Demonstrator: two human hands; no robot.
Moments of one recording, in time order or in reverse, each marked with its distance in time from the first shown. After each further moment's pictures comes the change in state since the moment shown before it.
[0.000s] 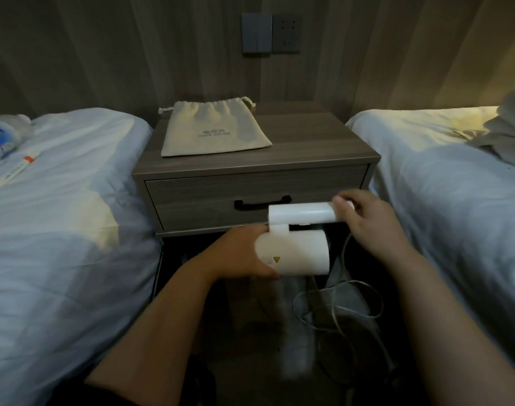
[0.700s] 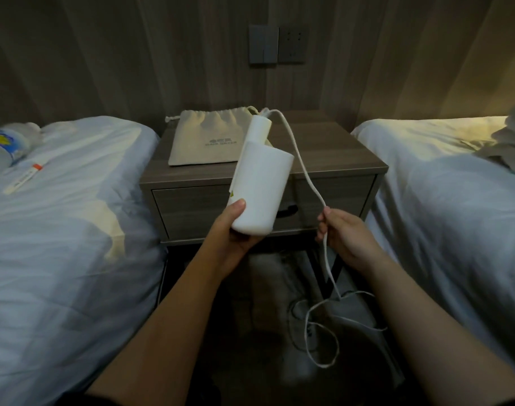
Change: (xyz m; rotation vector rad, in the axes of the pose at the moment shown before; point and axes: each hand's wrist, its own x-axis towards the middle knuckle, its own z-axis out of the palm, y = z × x) left_hand 0.001 0.015 -0.020 -1.535 0.319 -0.073; right_hand 0.028 0.017 0.064 0.984 -0.229 0.383
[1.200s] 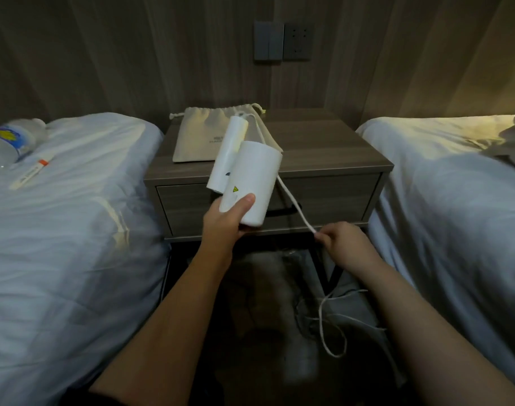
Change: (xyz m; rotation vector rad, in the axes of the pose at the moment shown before) left_hand 0.011 0.001 -0.006 0.302 0.343 0.124; right_hand -0.016 -0.002 0.006 -1.131 -0.027 -0.173
